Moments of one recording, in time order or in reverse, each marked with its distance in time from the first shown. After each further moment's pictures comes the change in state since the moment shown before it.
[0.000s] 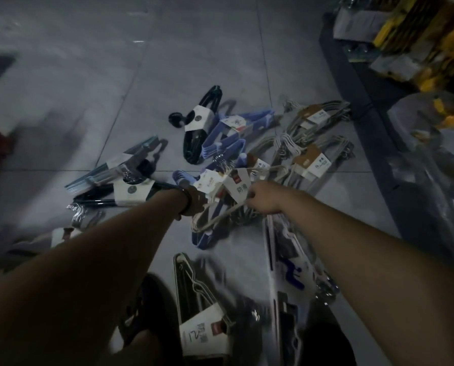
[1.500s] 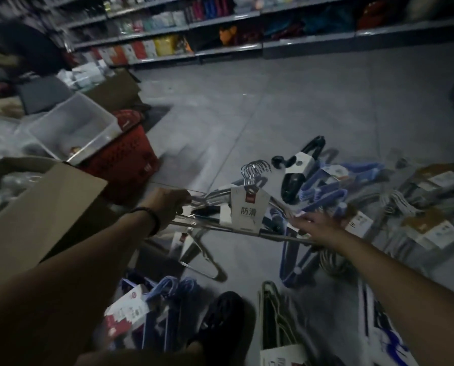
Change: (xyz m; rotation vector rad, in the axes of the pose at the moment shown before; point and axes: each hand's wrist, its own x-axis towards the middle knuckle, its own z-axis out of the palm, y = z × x) left_hand -0.166 -0.255 -0.094 -0.206 0.655 -0.012; right_hand 0.017 -0.094 0.026 0.445 -0.026 -0.221
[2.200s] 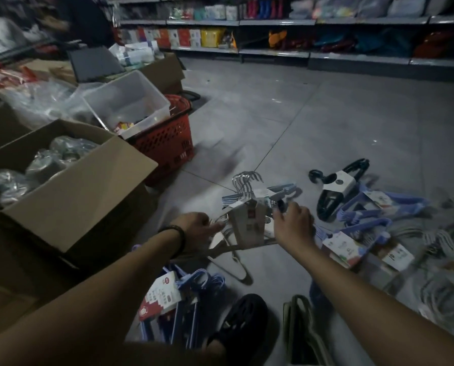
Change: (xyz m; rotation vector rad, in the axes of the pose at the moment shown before) left_hand -0.053 -0.075 0.002 -0.123 -0.239 -0.256; right_hand -0.006 -0.145 0.171 -0.425 0.376 -0.107
